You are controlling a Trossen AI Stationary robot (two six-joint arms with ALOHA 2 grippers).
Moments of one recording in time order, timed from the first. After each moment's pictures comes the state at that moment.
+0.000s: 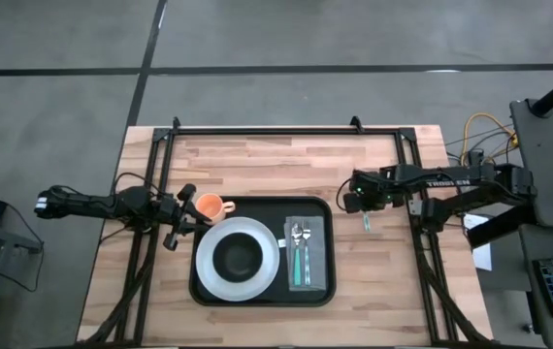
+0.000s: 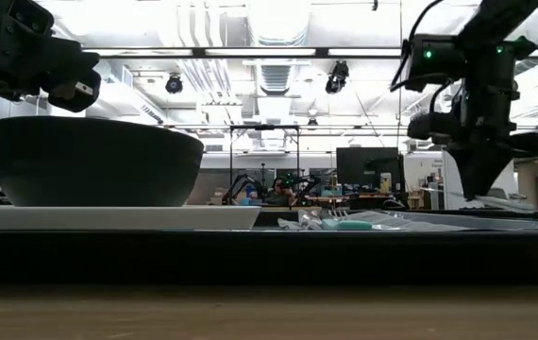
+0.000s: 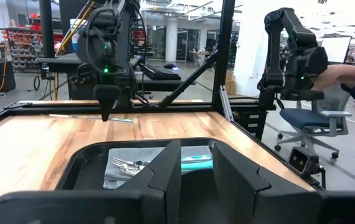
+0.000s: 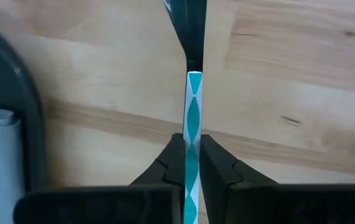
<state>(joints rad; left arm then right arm) -0.08 0.17 0.03 0.15 0.15 -0.07 -0.23 1.21 0.64 -0.82 0.01 1.22</state>
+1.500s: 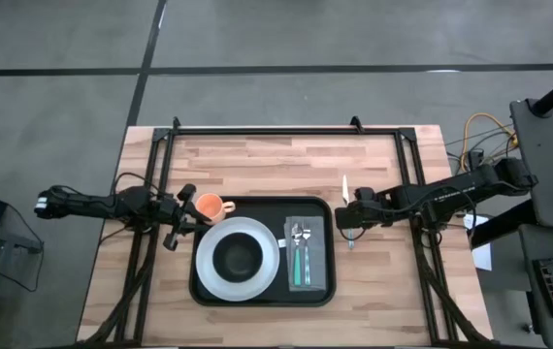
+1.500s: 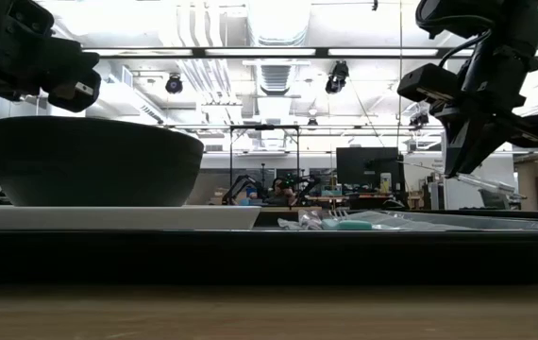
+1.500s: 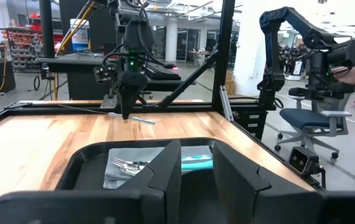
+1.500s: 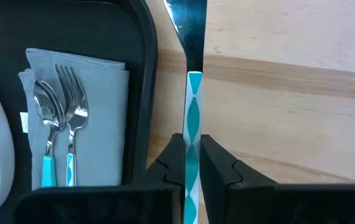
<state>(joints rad) -0.08 0.17 0.03 0.15 0.15 -0.07 0.15 1.21 0.68 -0.67 0.16 1.60</state>
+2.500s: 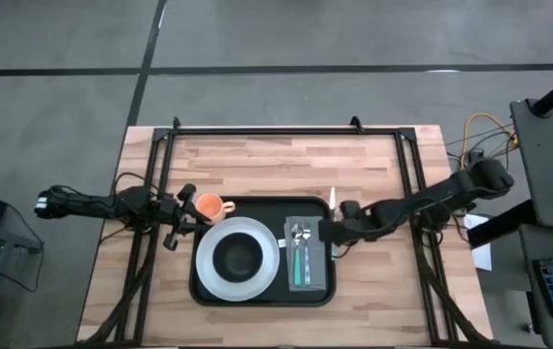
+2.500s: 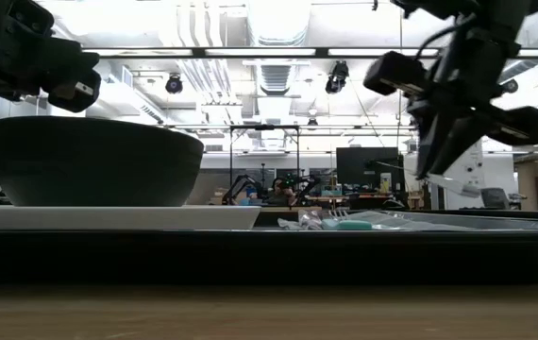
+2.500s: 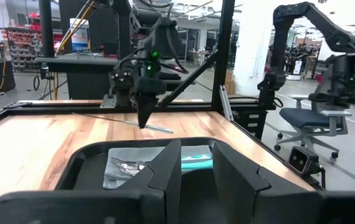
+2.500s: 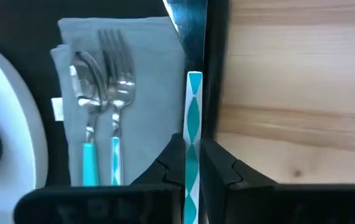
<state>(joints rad) -0.08 0.17 0.03 0.15 0.15 -0.07 0.27 1.47 0.86 -0.61 0.21 1.80</state>
